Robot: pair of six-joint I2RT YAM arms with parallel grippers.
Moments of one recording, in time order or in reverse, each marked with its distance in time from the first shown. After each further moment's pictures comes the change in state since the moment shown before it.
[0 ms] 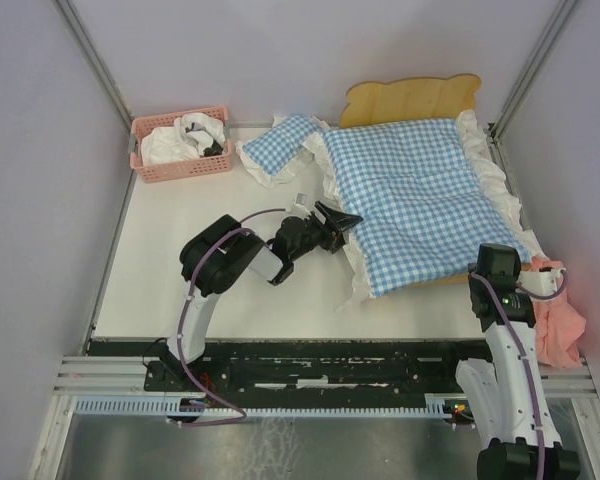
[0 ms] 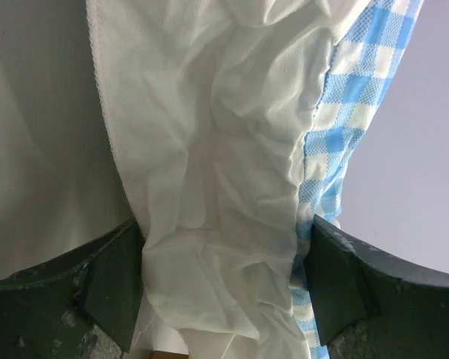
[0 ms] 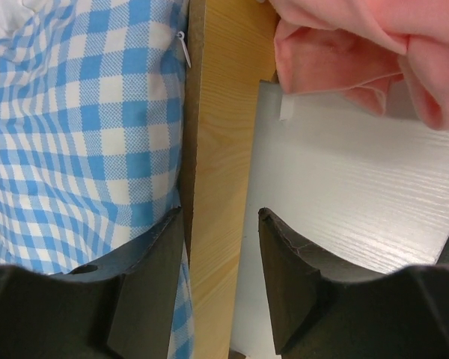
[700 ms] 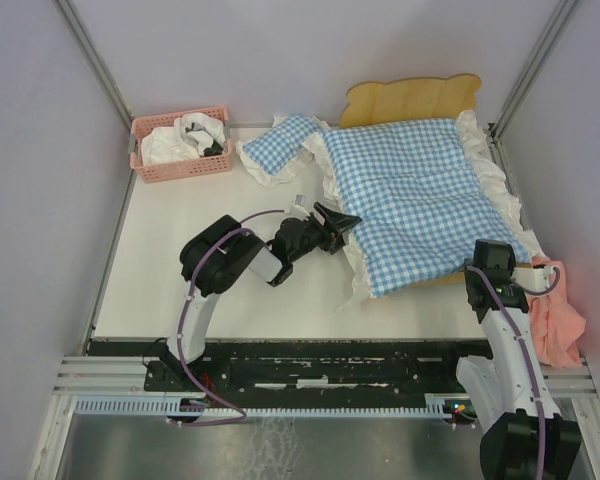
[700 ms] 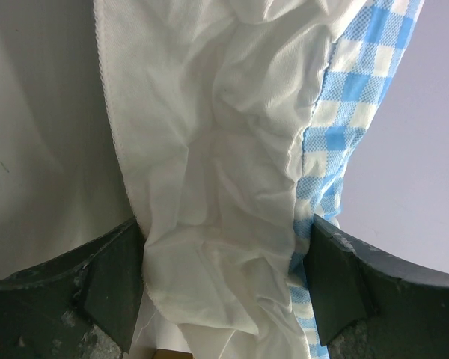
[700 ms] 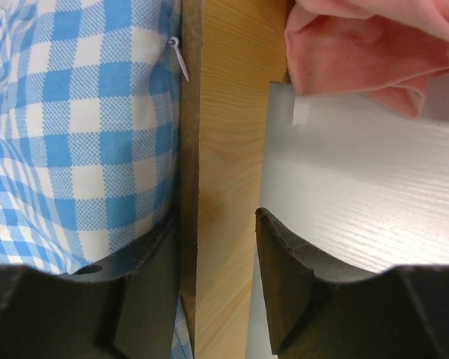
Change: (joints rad) left arm 0.000 0.000 -0.016 0.014 -0.008 0.000; right arm -0.015 0.112 -0.065 0.156 -0.020 0.032
